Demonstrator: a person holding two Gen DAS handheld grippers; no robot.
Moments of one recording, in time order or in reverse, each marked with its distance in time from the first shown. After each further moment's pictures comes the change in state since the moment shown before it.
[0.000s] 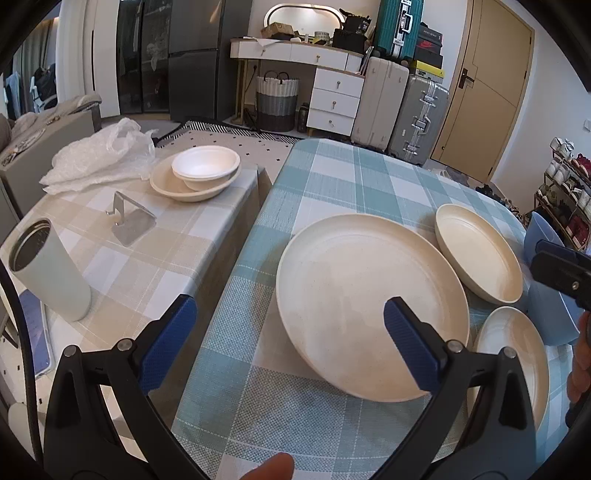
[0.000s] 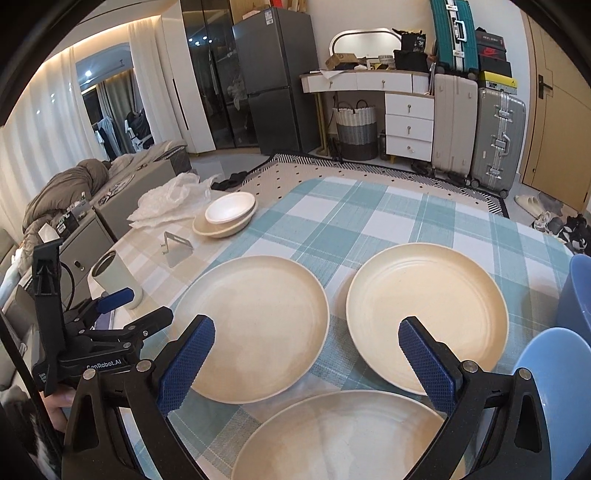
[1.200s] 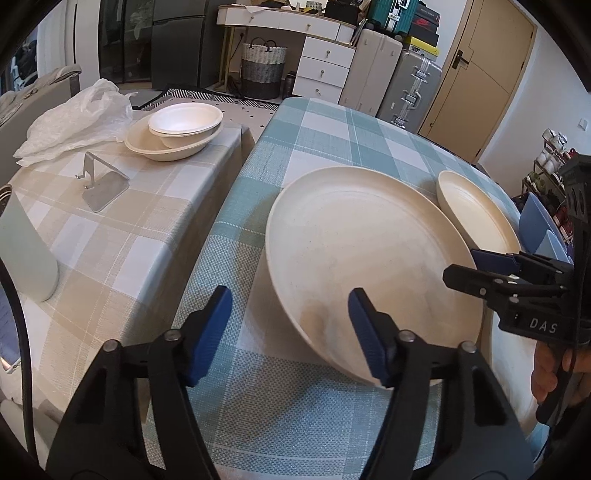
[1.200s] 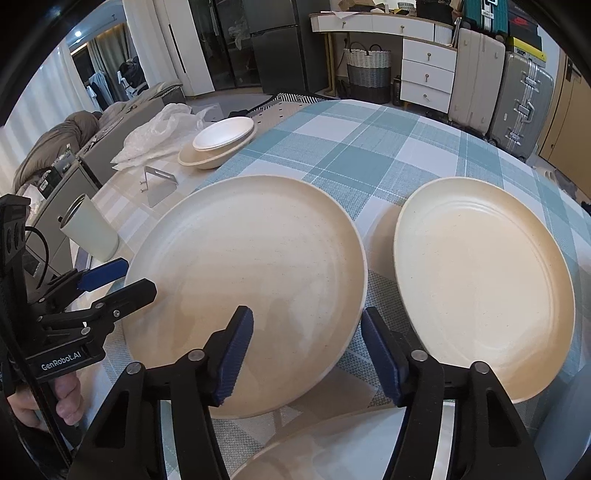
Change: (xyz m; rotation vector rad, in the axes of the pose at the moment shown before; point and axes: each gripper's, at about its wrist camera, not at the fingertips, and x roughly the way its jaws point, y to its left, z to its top) left arm 0.044 0.004 -0.018 -0.003 0.134 -0.072; right arm 0.100 0.012 -0.019 -0.025 0.232 -0.009
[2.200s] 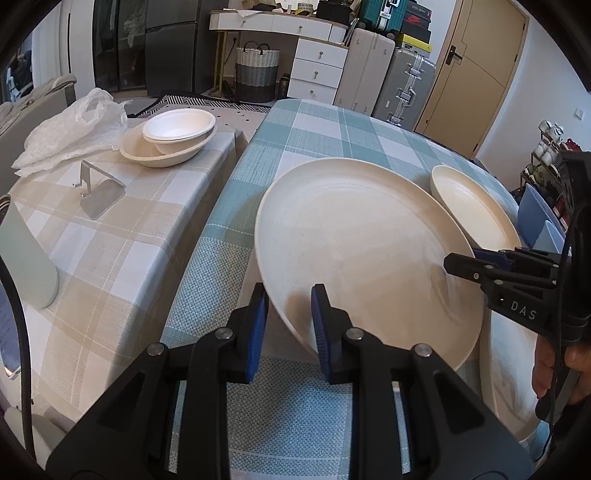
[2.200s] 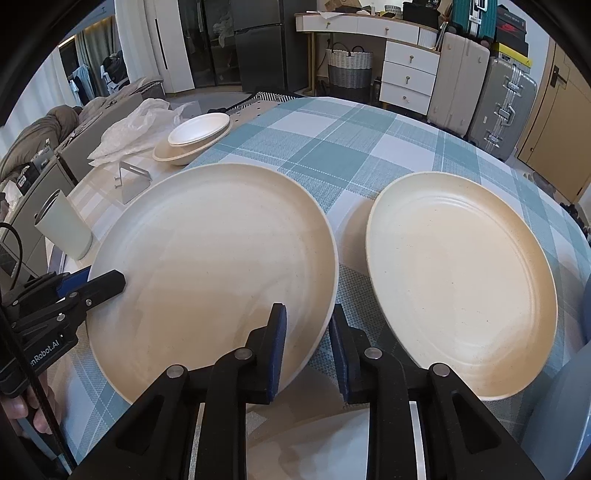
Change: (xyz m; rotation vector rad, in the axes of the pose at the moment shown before) left arm -0.001 -0.008 -0.002 0.039 -0.018 0.005; right arm 0.003 -0.002 -0.006 -0.005 -0.010 -0.103
